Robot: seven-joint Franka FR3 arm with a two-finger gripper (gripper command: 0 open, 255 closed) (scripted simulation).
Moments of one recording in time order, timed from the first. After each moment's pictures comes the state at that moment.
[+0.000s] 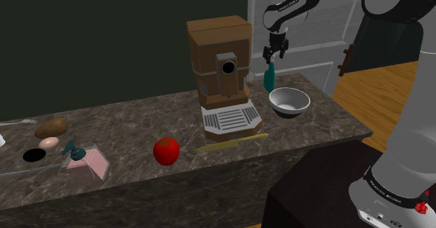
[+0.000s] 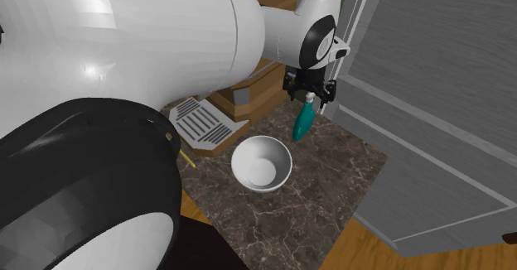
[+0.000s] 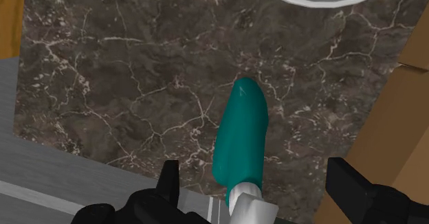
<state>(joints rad) -0.22 0.32 -0.11 -1.71 -0.05 2.12 -0.14</state>
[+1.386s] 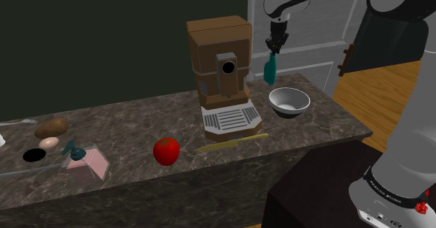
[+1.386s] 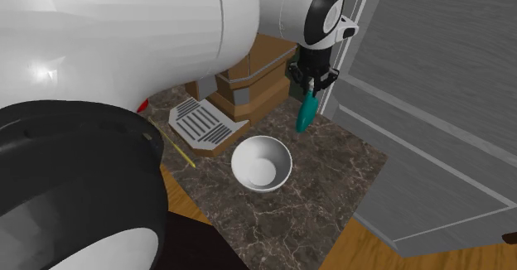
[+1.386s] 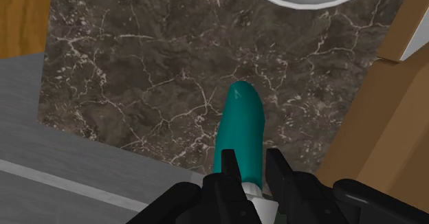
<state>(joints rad) -0.22 0.29 -0.11 -1.62 -0.05 2.00 -0.15</state>
